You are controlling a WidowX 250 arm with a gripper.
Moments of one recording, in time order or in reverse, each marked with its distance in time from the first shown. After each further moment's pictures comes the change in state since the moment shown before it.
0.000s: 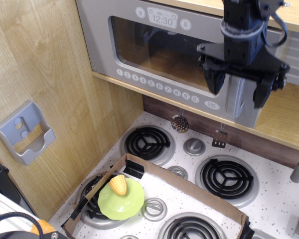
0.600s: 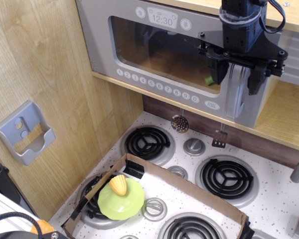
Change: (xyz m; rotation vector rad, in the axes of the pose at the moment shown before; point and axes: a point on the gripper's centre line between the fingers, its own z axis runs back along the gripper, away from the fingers) arm 0.010 0.008 0.003 -0.001 -0.016 -0.011
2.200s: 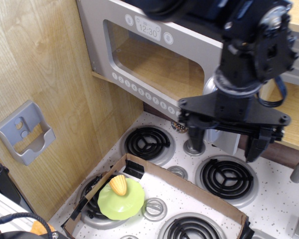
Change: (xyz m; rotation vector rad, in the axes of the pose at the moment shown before) arm -0.100 -0.038 0.013 0.085 0.098 0.293
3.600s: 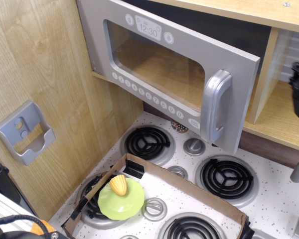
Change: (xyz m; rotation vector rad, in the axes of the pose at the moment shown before) arm 0.081 -0.090 -0.024 -0.164 -0.039 -0.574
